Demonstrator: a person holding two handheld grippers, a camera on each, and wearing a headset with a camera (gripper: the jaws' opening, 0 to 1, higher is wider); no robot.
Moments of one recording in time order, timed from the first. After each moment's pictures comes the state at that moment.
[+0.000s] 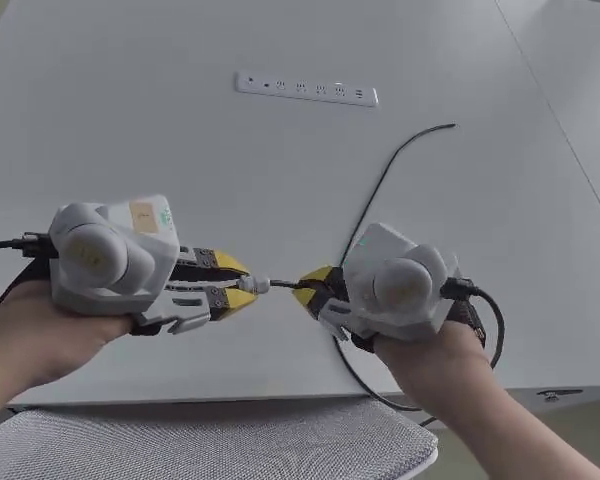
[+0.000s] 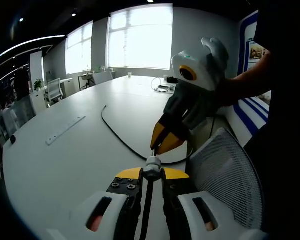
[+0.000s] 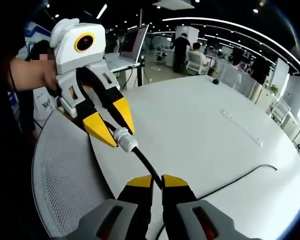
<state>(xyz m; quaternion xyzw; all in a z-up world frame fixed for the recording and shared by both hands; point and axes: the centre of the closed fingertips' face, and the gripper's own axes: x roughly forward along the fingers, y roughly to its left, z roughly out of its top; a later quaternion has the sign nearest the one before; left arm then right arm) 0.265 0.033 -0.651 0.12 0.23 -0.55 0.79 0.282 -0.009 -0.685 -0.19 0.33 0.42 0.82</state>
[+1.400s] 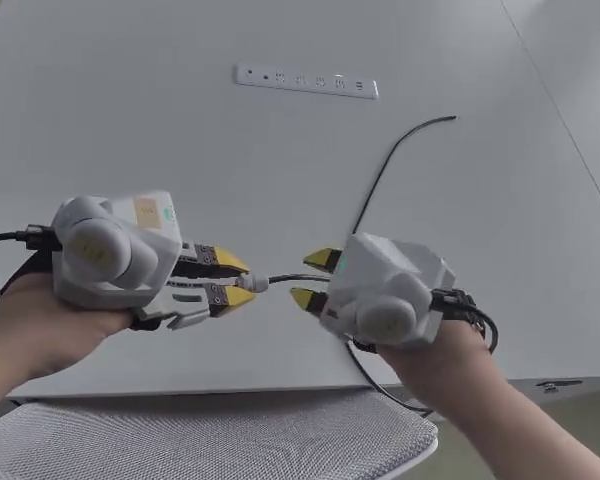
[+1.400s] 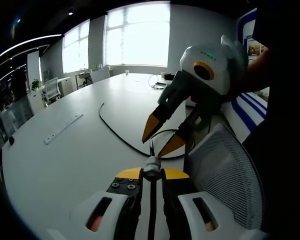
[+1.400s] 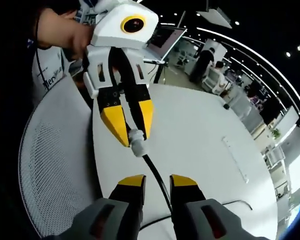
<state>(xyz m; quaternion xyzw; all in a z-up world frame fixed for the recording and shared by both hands) 0.260 0.034 -0.657 0.13 0.24 -0.56 0.78 0.269 0.016 -0.674 -0.35 0.23 0.48 0.77</state>
